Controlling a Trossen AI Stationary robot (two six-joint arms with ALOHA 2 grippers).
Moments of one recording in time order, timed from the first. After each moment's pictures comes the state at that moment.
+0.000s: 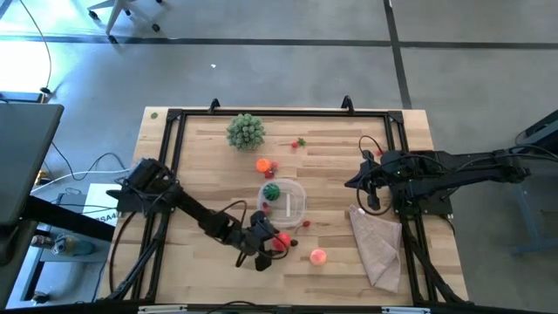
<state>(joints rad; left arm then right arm) -0.38 1.92 0.90 0.33 -0.38 -0.59 0.05 0.68 0.61 -0.52 0.00 0.10</state>
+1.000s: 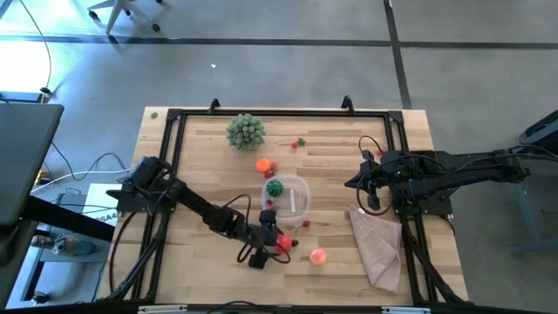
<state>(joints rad) -0.32 1.93 0.91 0.29 -0.18 -0.13 0.05 0.68 0.61 -0.52 0.00 0.10</state>
